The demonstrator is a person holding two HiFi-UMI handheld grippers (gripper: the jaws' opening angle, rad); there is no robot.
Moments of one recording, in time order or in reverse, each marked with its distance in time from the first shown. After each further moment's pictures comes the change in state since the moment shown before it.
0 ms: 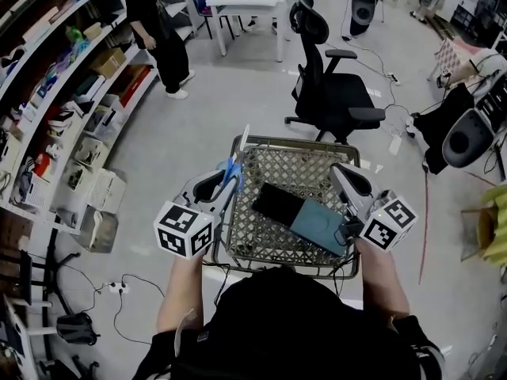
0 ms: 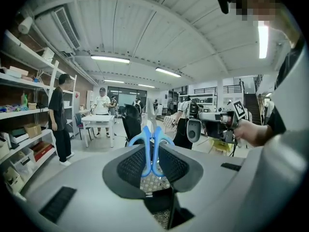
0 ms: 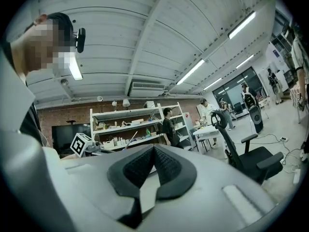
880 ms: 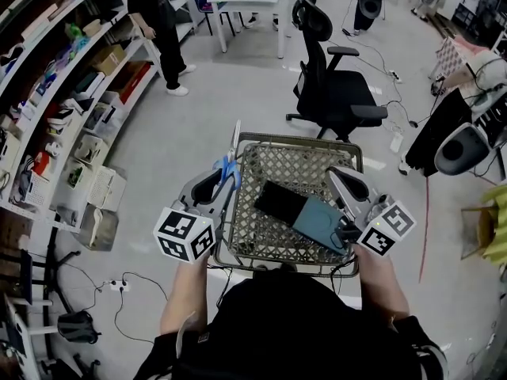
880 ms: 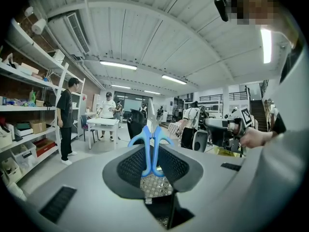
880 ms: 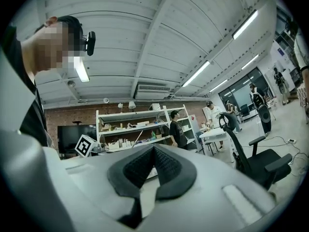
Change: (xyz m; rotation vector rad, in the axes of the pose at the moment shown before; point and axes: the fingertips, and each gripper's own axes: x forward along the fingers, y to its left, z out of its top) left arm -0.009 0.012 0.003 -0.059 -0.087 0.053; right arm 0.010 0.025 -0.003 -0.026 -0.033 0.065
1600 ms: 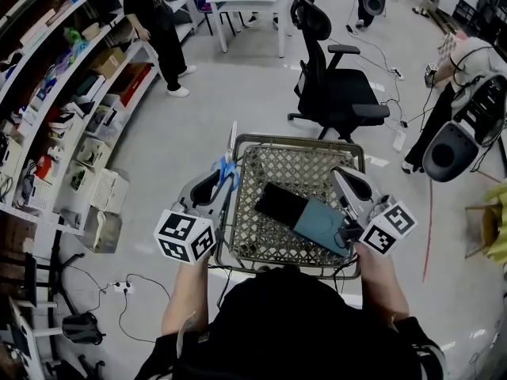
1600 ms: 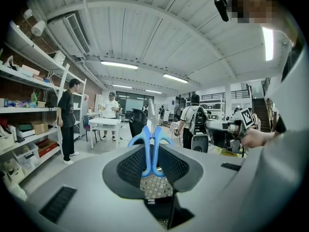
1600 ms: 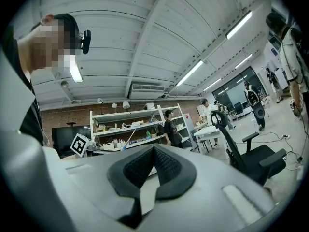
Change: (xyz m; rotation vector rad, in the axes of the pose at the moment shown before) left arm 0.006 0.007 0.001 0.008 0.005 0.023; right arm -0.006 -0.026 -0.008 0.030 0.004 -0.061
